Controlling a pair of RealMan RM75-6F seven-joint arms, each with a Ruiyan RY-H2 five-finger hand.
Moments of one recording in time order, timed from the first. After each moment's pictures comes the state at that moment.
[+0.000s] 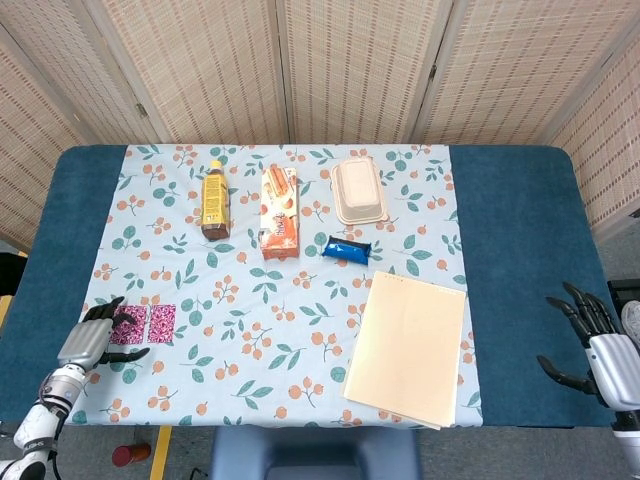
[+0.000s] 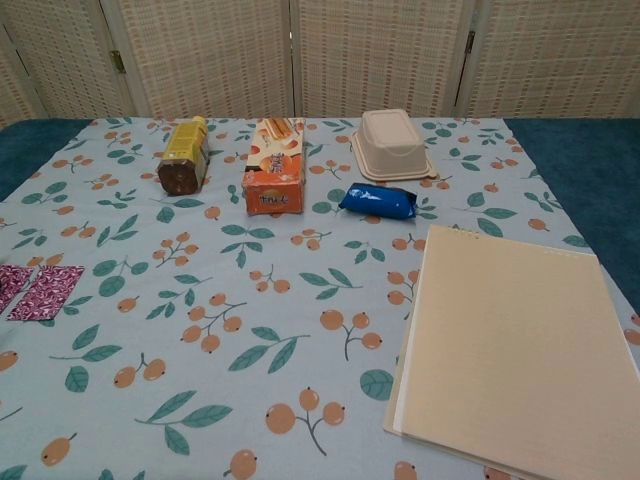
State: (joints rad) left arm -0.39 -1.34 -0.02 -1.29 1.22 0.90 -0.06; right arm 0.05 -1.08 0.00 -1.51 -1.62 1.54 0.40
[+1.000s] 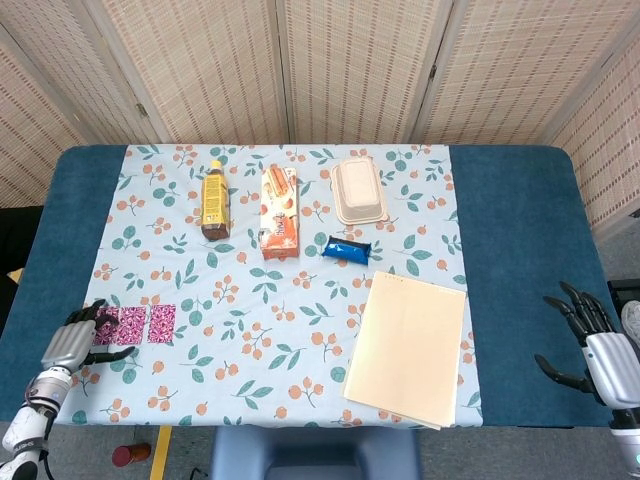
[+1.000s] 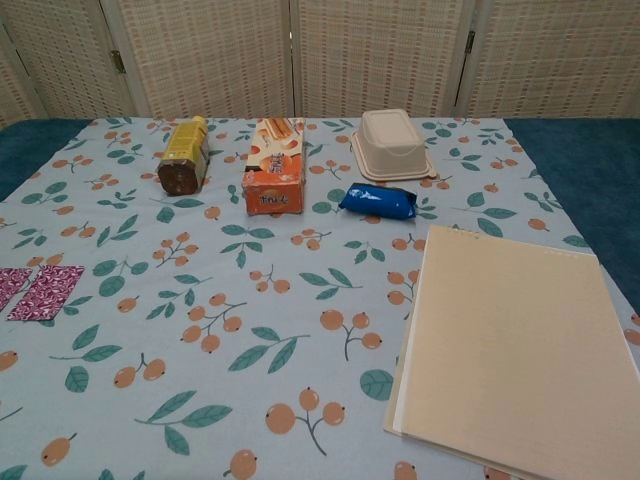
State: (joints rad) left arm -0.36 -1.34 -0.03 -1.24 1.17 0.88 -0.09; right arm 0.06 -1.08 0.00 -1.52 -1.62 1.54 0.39
